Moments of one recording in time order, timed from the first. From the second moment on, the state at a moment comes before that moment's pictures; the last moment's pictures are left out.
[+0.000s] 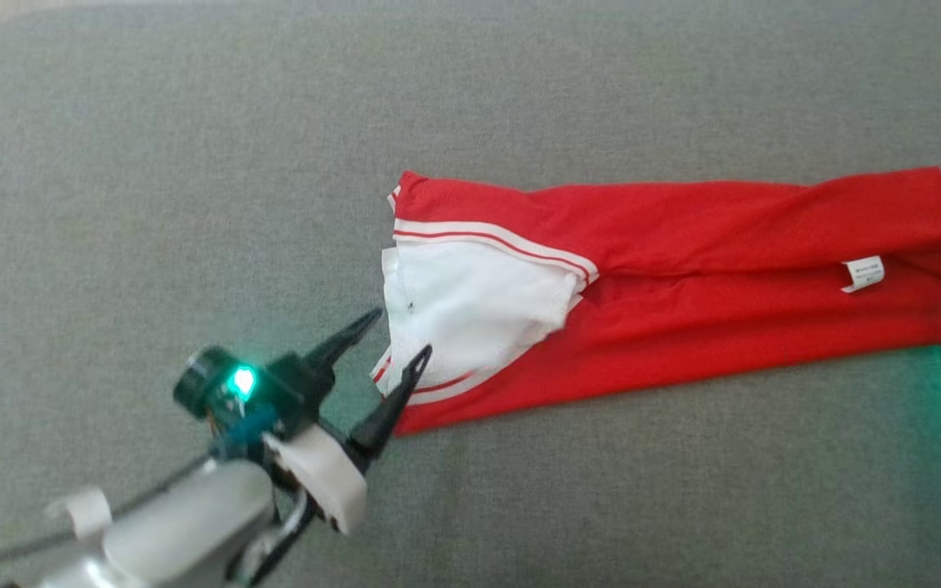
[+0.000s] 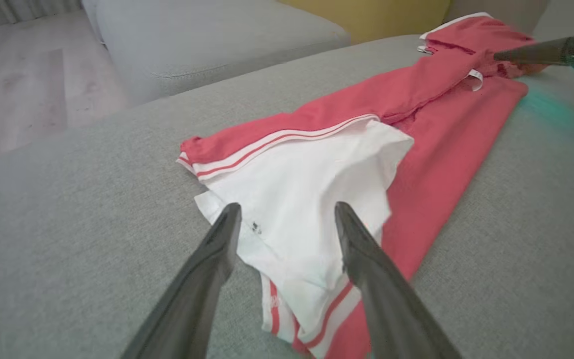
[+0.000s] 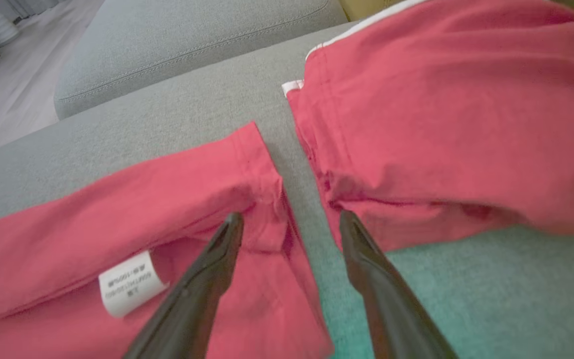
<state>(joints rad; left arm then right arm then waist) -0.69 0.58 -1.32 0.17 -0.84 0.17 -0.18 -0.34 -0.32 -0.21 0.53 0.43 0.13 0.20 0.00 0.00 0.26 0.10</state>
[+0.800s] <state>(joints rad) -0.15 0.24 -0.75 0.03 -0.41 0.36 -0.25 -0.33 -0.26 -0.48 0.57 0.33 0.13 0.18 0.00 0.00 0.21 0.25</state>
